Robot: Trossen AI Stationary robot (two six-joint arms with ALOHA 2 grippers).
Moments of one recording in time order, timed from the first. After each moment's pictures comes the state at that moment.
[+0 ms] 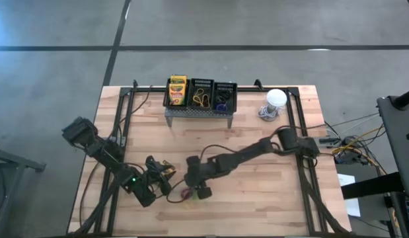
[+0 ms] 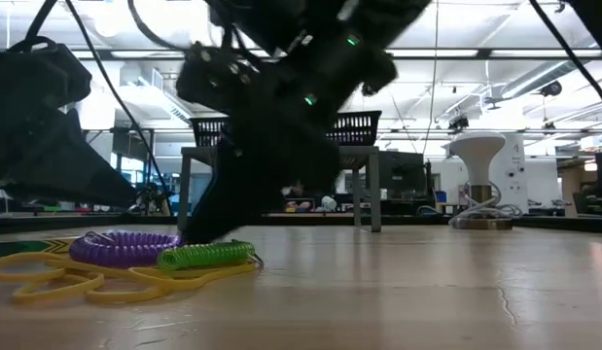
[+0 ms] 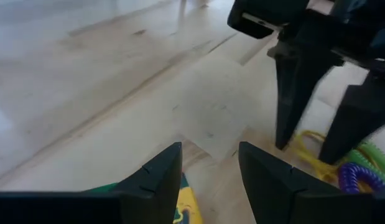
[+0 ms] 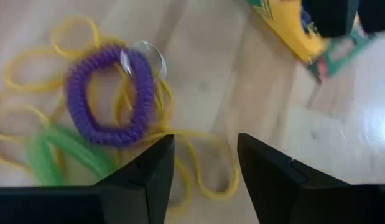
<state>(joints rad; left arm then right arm) -0.79 1.63 0.52 -0.02 -0.98 -1.28 0.24 2.27 1.58 -0.18 0.00 -0.10</state>
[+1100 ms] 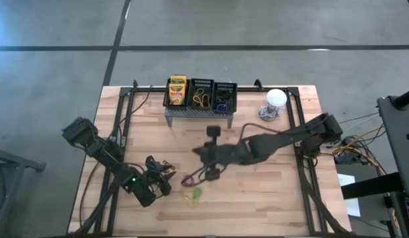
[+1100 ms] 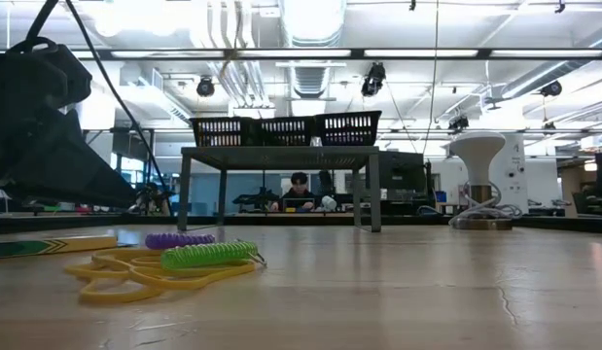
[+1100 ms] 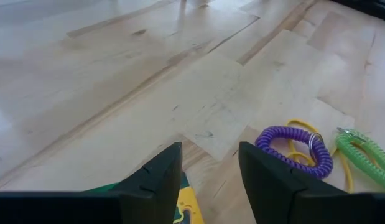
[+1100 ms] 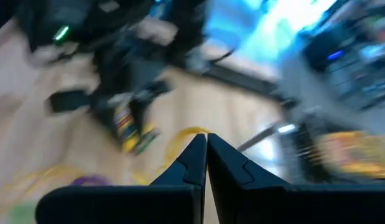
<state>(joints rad) -0.79 1.63 0.52 -0.03 -0.98 -1.28 0.29 1.77 1.60 -0.36 0.50 -0.16</state>
